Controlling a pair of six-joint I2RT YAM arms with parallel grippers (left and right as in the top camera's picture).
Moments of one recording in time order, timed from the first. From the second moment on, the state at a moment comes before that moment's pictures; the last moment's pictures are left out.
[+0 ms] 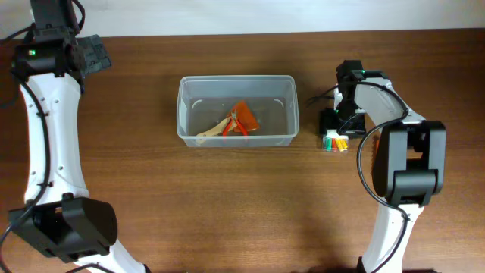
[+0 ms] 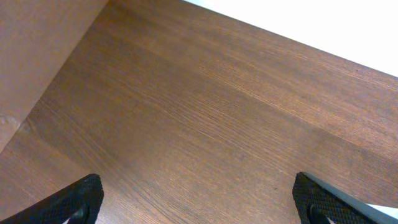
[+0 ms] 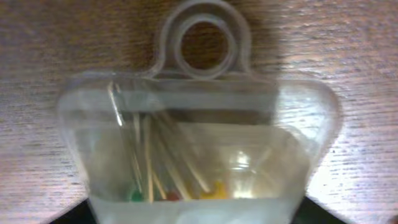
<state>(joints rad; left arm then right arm) 0.15 1.89 2.03 -1.05 -0.33 -0.20 0.00 2.20 1.63 -1.03 -0.01 0.11</state>
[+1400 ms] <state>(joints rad) 0.15 1.89 2.03 -1.05 -0.33 -0.20 0.36 2.23 2.40 -1.44 0.00 0.11</state>
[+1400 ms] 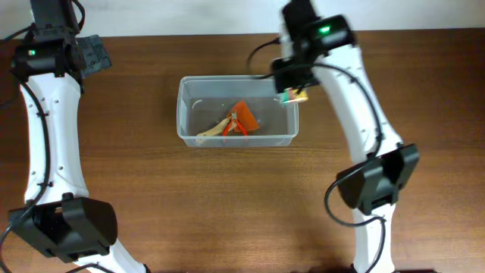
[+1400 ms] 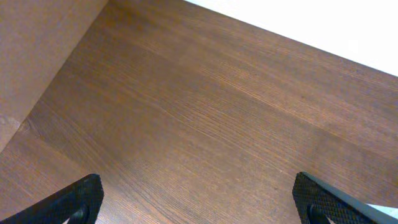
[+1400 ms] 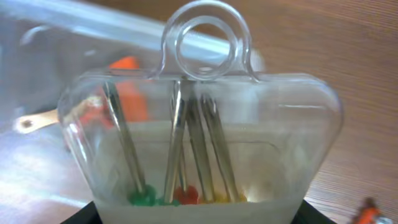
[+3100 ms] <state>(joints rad) 0.15 1.89 2.03 -1.05 -0.33 -0.20 0.44 2.23 2.04 -1.25 0.07 0.28</state>
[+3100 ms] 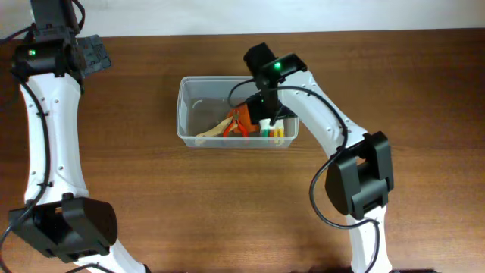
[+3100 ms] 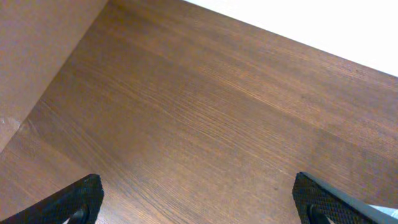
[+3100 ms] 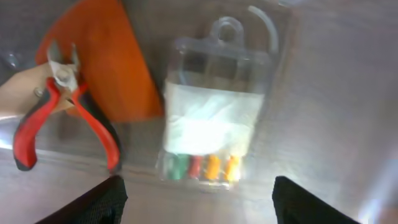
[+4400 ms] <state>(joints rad) 0.15 1.89 2.03 -1.05 -0.33 -0.20 -0.27 2.06 2.30 -1.61 0.13 0.11</state>
